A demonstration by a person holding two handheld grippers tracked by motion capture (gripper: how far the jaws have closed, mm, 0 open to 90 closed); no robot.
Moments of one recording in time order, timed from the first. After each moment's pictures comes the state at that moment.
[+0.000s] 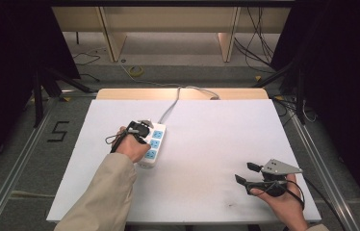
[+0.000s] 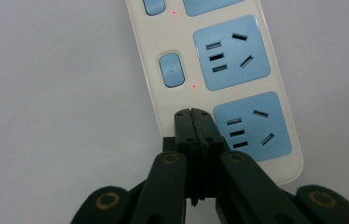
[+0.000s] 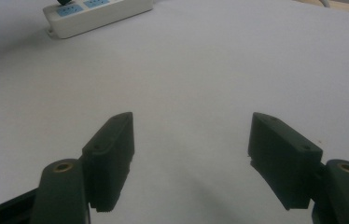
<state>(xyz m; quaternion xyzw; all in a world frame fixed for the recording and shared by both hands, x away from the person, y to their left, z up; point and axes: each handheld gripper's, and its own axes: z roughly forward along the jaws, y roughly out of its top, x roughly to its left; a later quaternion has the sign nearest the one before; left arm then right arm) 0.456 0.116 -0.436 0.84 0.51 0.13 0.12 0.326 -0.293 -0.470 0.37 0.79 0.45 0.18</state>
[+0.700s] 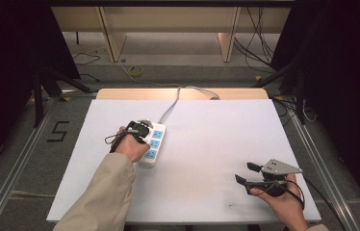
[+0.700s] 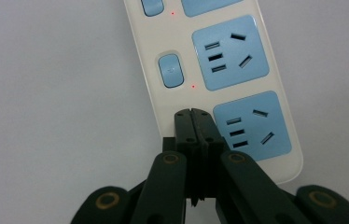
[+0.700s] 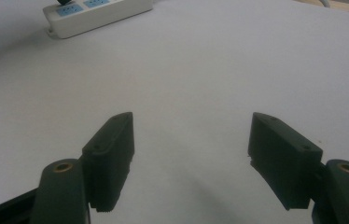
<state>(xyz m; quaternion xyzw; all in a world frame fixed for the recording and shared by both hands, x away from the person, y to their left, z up) 0.456 0.118 -0.436 0.85 0.50 0.13 0.12 0.326 -0.293 -0.470 0.37 0.79 0.45 0.18</state>
